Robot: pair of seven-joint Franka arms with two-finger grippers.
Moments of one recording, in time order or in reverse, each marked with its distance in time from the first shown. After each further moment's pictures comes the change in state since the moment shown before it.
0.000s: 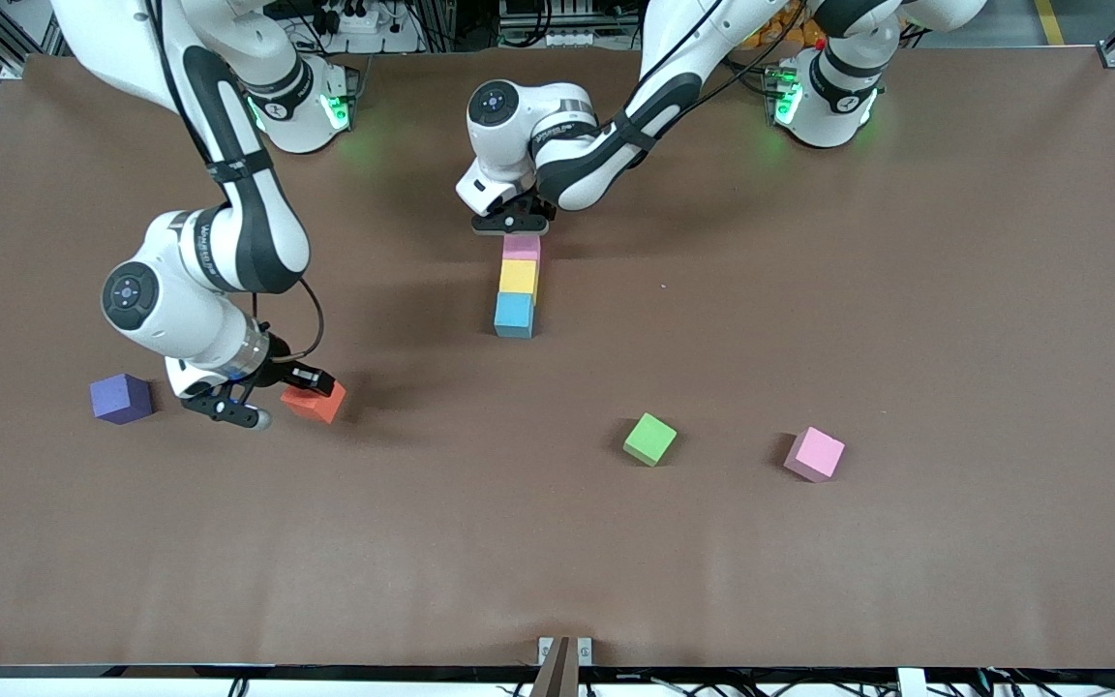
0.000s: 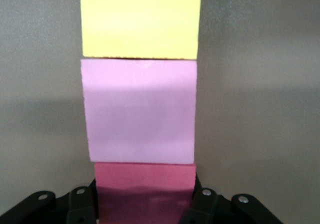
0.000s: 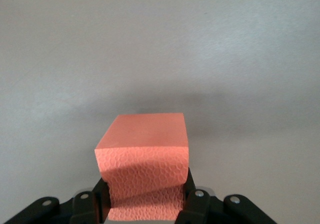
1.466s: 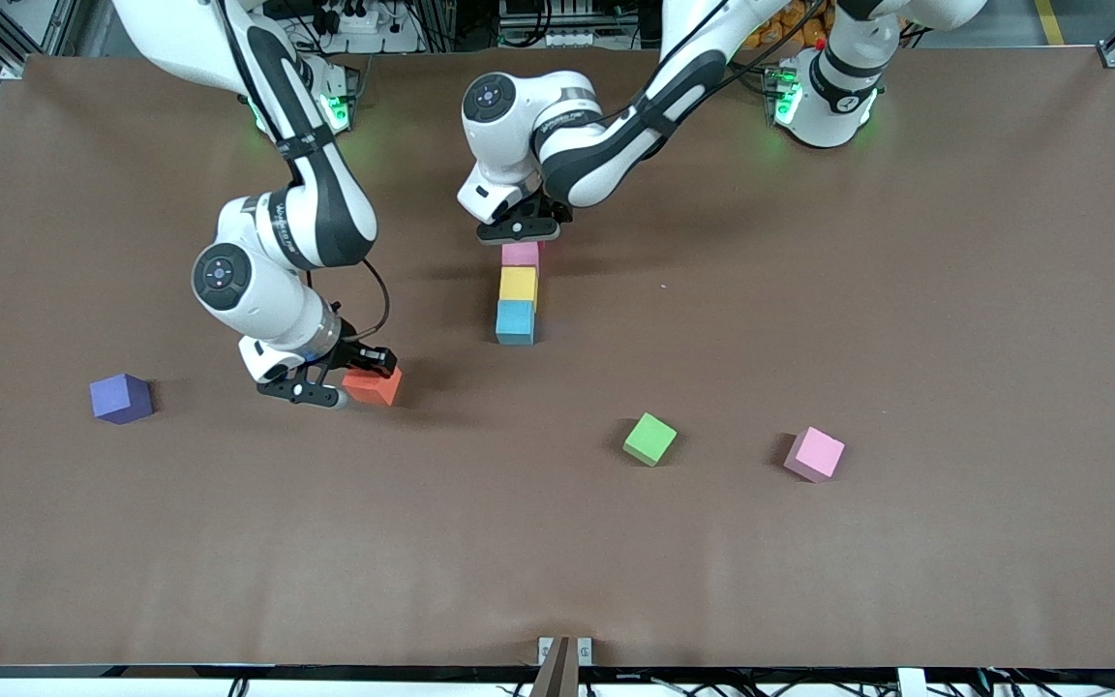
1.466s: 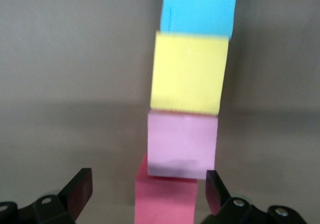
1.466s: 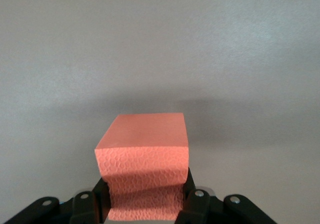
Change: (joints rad) left arm 0.064 -0.111 0.004 0.054 -0.028 -0.157 -0.002; right arm 0.149 0.013 0.000 -0.009 0.003 0.026 0.057
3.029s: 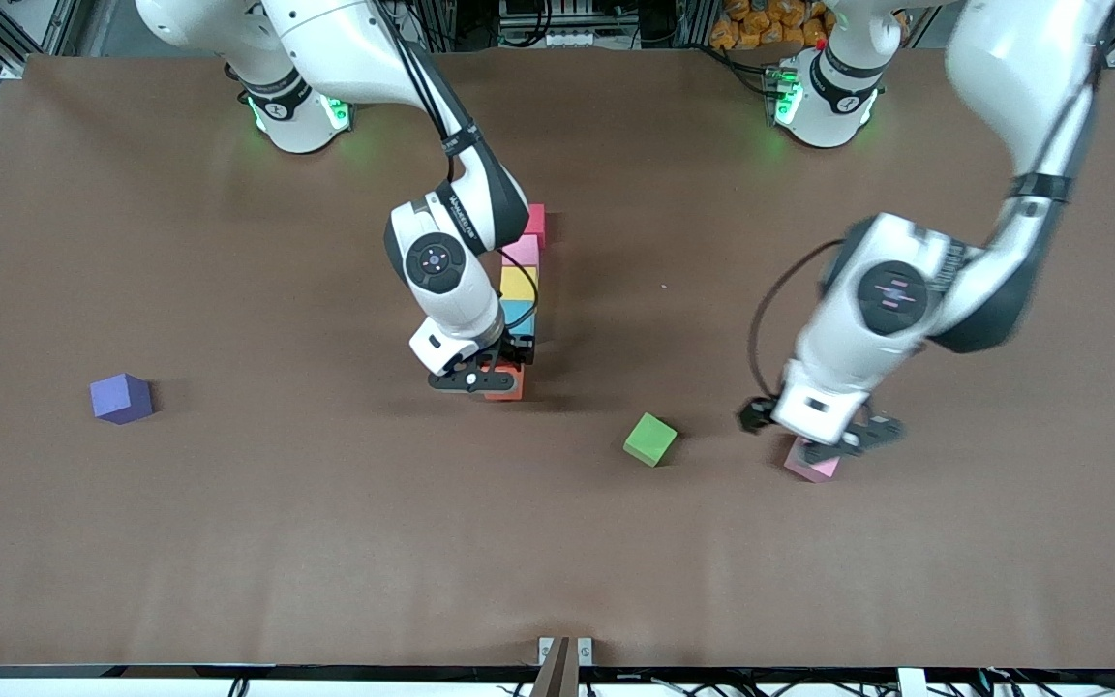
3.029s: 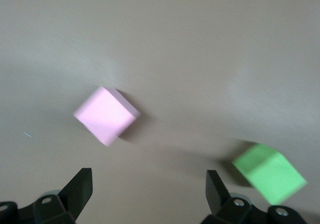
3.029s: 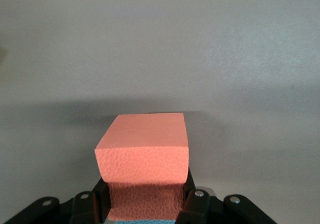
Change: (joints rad) left arm 0.784 -0.115 0.007 0.067 -0.007 -0.014 0.647; right arm 0.275 0.273 0.002 0.304 0.009 0.008 0.171
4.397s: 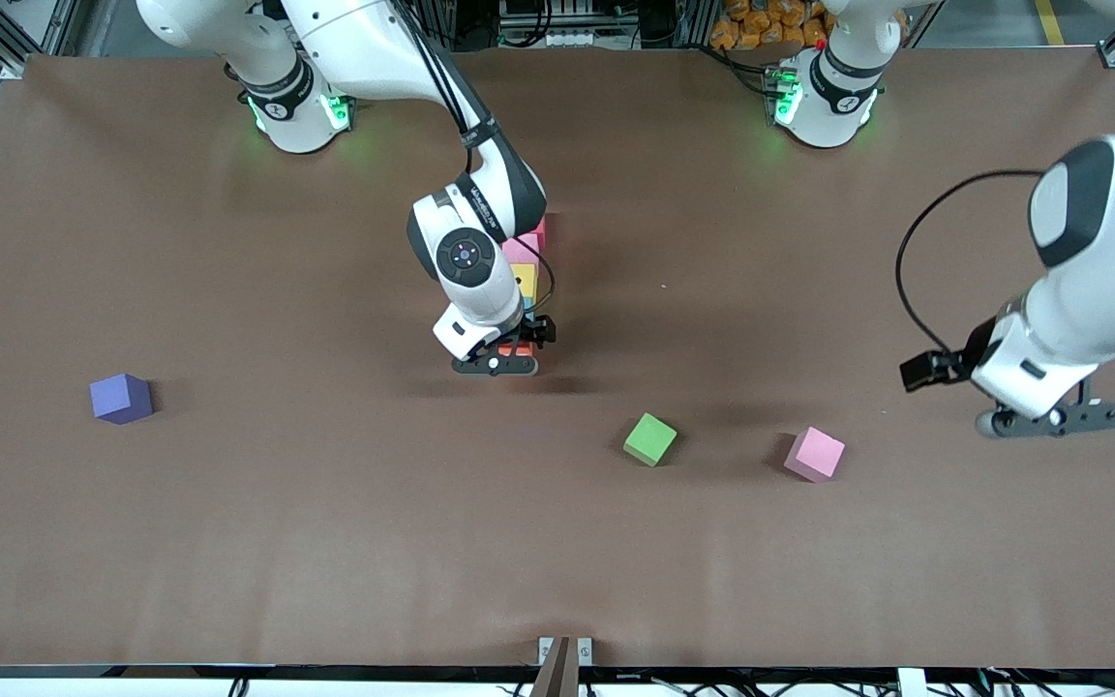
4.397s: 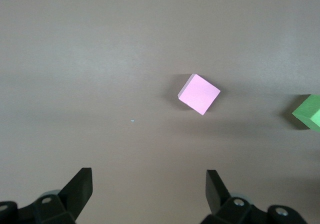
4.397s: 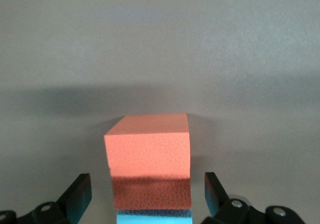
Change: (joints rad) left arm -0.027 -0.253 0.241 0.041 -0.227 -0.326 0.469; right arm 0.024 0.005 0.017 -0.006 0.001 -0.043 0.021
